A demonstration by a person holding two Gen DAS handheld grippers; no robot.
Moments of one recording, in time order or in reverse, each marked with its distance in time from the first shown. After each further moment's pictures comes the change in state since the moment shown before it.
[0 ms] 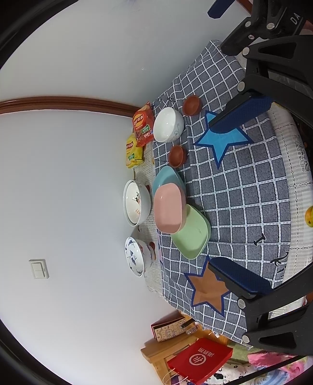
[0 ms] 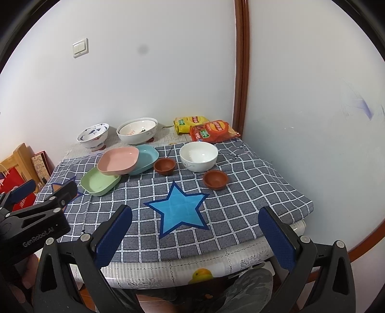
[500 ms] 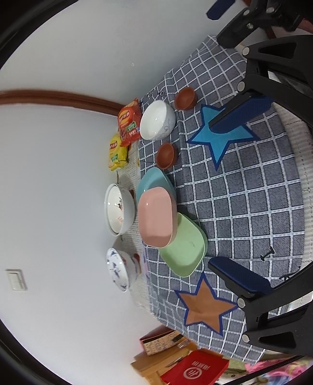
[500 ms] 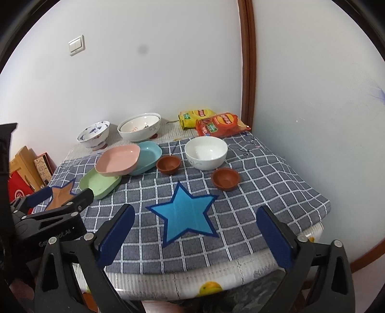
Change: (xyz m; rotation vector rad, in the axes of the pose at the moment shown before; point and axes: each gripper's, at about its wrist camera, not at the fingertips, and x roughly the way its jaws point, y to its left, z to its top) left arm 0.073 0.001 0.008 -0.019 0.107 -0.040; right arm 0.051 -0.003 0.007 0.028 0.024 0.064
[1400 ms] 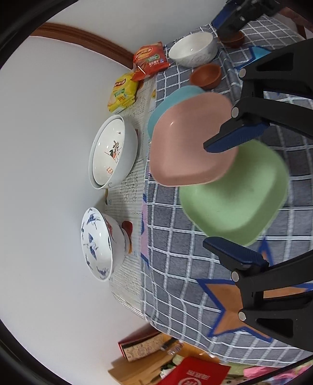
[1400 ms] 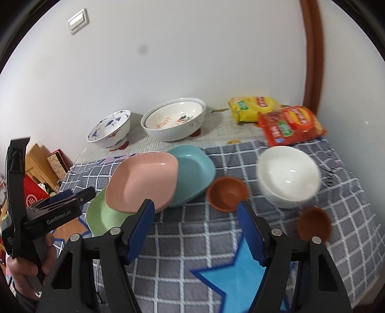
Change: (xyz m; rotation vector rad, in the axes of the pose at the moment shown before) left arm 0.163 0.122 0.081 -0.111 0.131 0.050; right arm 0.183 0.090 0.080 -0.035 0.144 0.214
